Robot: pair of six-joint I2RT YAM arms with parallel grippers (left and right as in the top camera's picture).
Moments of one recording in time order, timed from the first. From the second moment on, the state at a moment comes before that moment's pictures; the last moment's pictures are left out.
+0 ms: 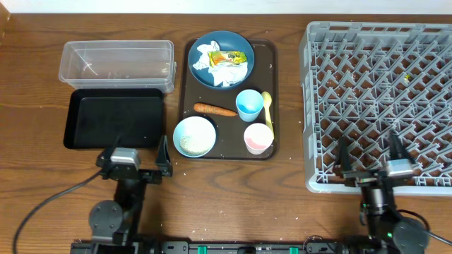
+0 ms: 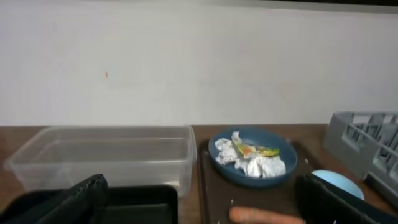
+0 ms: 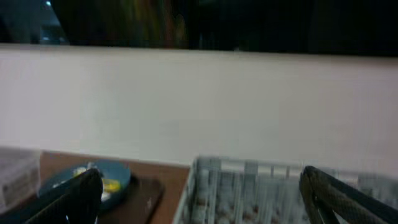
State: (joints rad) left arm -0.09 0.17 0.28 -0.10 0.03 -0.07; right arm 0.04 0.10 0.25 0.08 -0.10 0.00
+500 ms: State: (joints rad) left arm -0.11 1.05 1.14 -0.60 0.11 -0.07; right arm 0.04 0.69 0.88 -0.40 -0.17 -0.01
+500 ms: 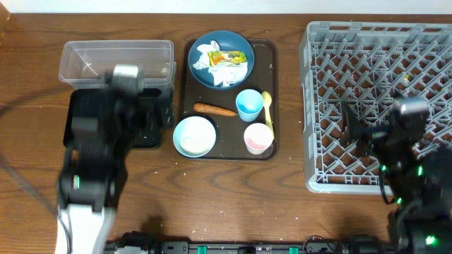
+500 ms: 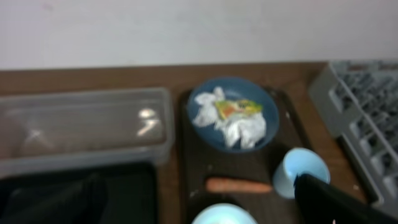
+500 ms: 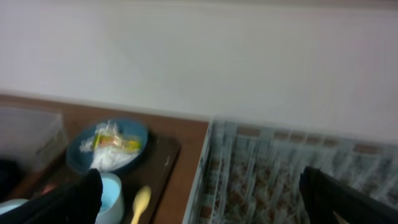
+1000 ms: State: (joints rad) left arm -0.28 1.94 2.13 -0.95 0.10 -0.05; right arm 0.04 1.04 1.15 -0.70 -0.30 -0.01
